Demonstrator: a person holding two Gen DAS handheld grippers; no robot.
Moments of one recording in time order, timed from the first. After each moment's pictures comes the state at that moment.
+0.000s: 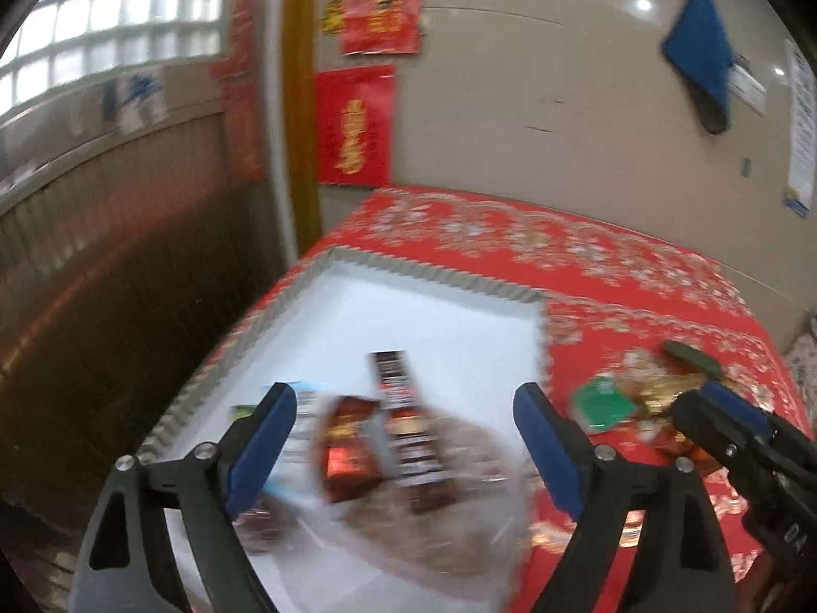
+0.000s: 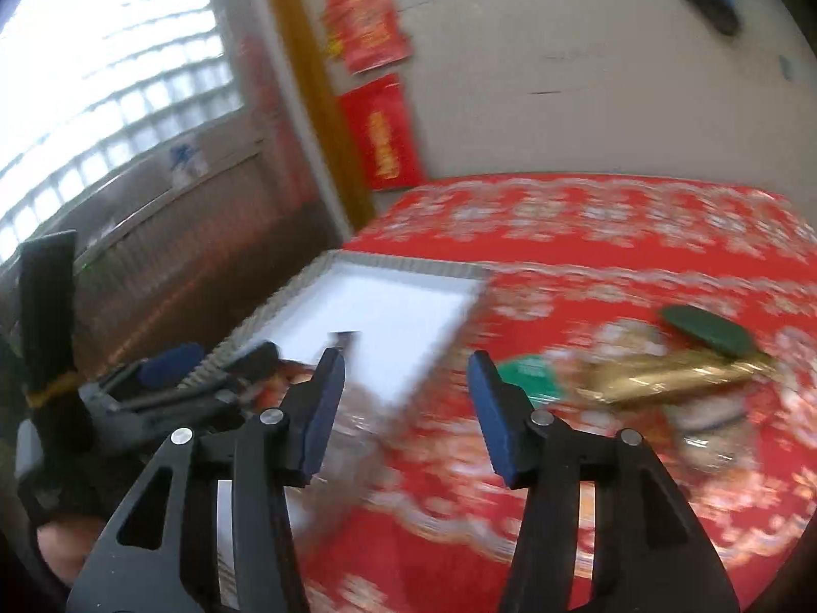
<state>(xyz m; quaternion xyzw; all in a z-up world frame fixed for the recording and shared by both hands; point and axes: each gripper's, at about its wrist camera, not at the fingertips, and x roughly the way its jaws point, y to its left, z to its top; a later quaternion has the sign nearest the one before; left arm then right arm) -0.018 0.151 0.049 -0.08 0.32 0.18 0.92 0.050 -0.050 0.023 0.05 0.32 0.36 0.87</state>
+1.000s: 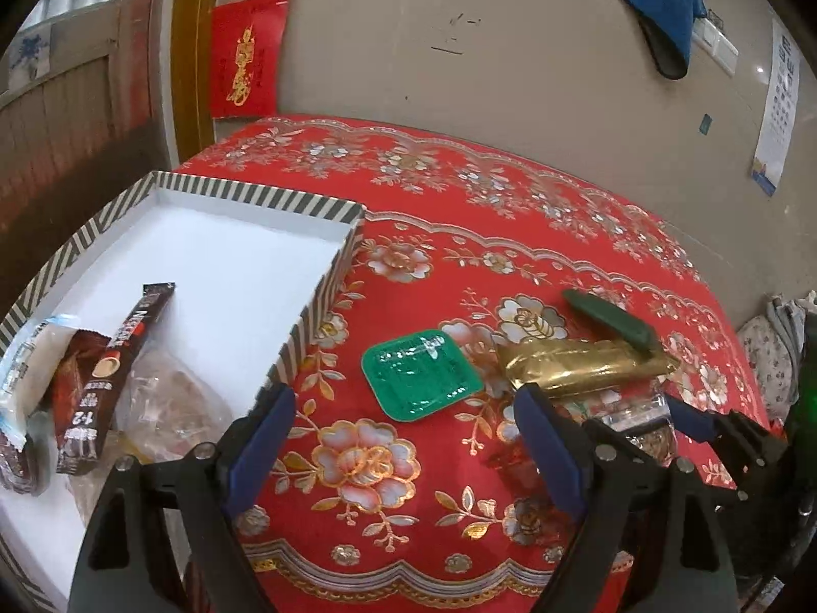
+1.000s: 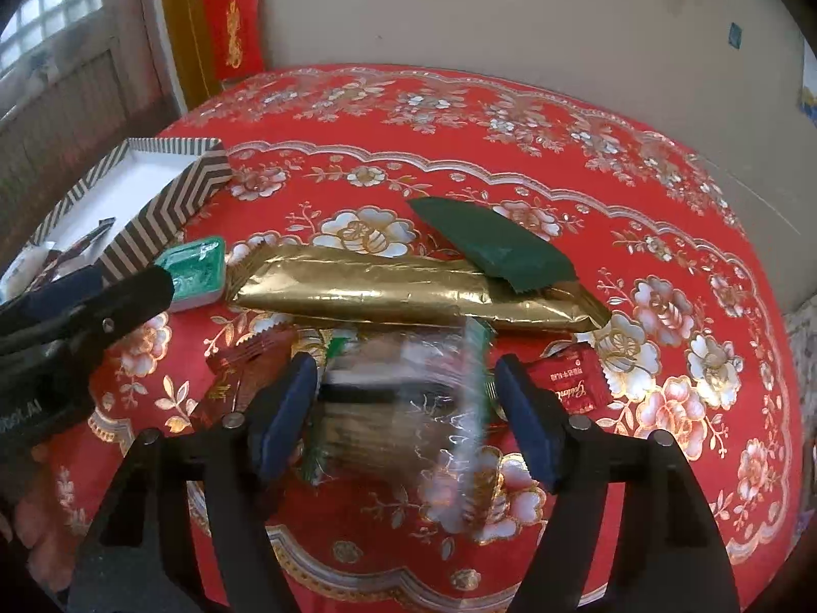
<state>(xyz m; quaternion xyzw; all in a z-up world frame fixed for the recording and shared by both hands) 0.049 0.063 -0.004 -0.14 0.38 0.10 0.91 0.129 -0.123 -0.045 -0.10 0.43 0.23 0.87</state>
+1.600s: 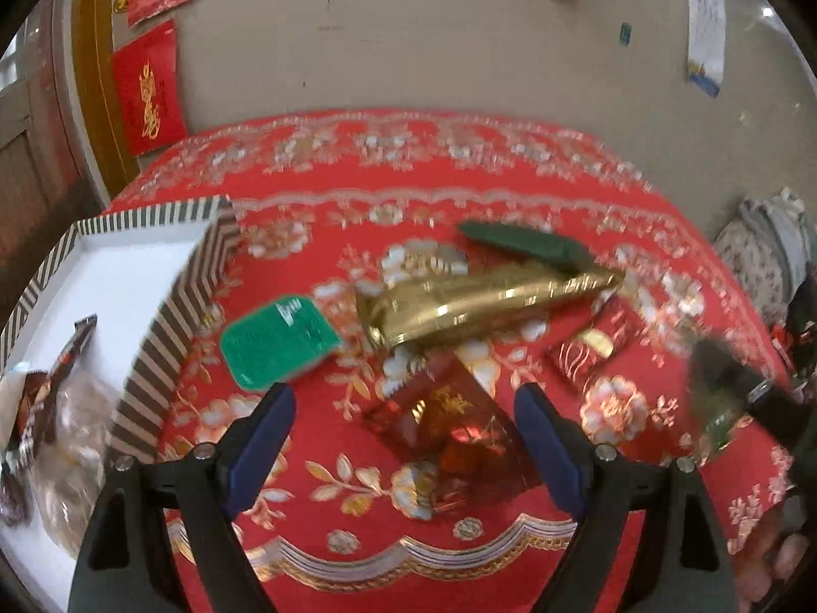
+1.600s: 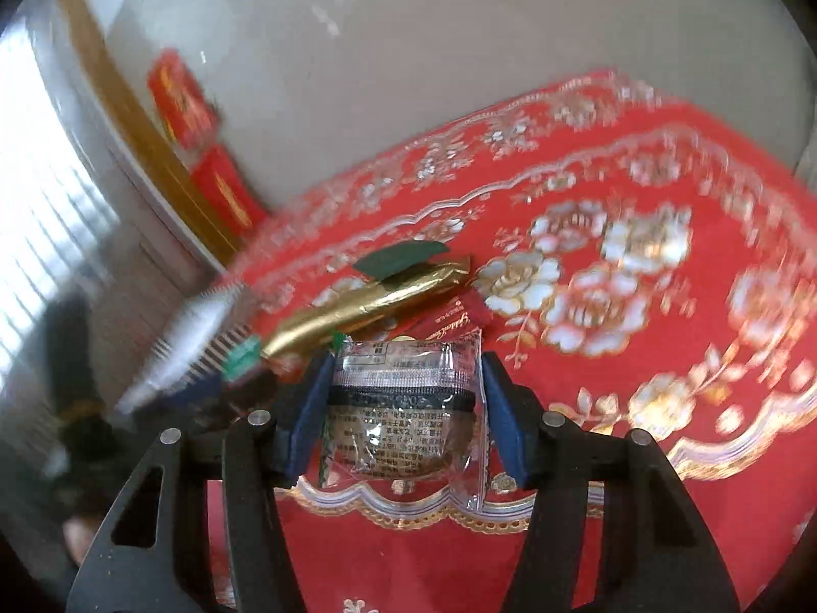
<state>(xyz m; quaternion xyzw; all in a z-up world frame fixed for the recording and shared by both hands) 0.064 -0.010 -0.016 -0.04 0.42 0.04 0.91 0.095 -0.256 -0.049 0.21 0.36 0.26 0.87</state>
